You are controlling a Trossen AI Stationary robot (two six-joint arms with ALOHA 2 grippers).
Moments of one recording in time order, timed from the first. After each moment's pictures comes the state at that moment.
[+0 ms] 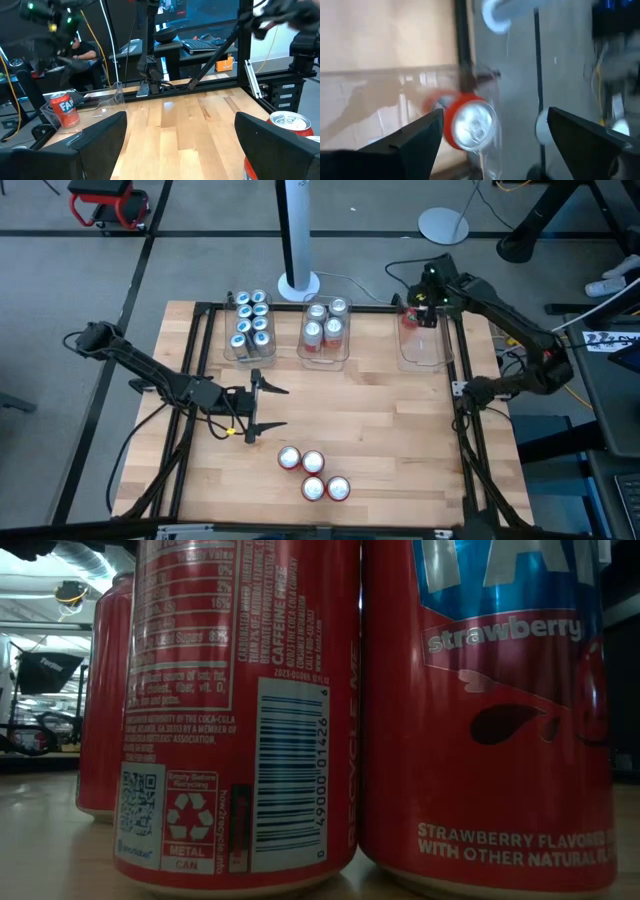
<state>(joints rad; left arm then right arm) -0.42 1.04 0.47 0.51 -0.45 0.13 -0.94 1.30 1.15 -0.76 0.08 -1.01</state>
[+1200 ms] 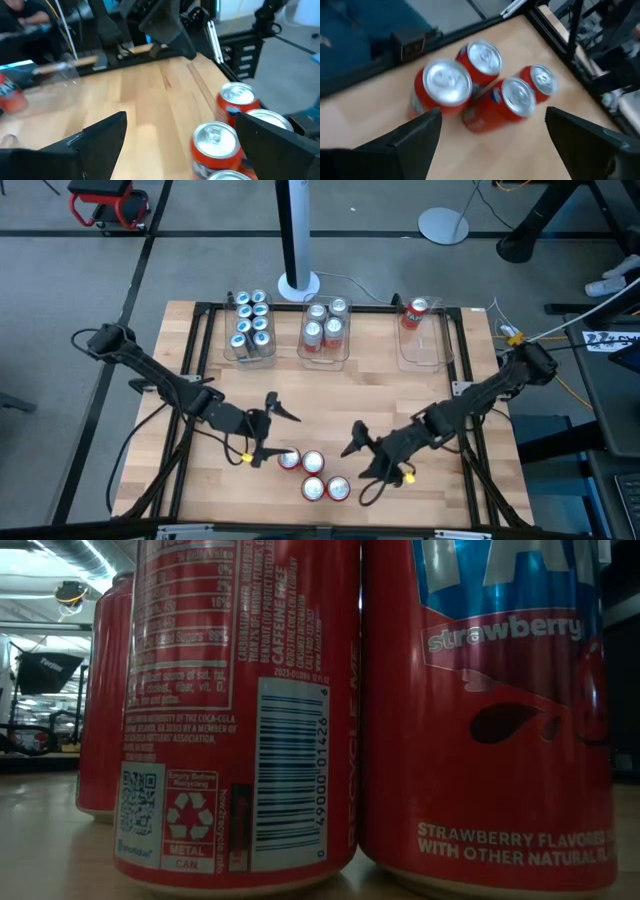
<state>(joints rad) -0.51 1.25 0.74 0.19 -0.39 0.03 0.54 1.50 1.10 -0.20 0.09 -0.53</state>
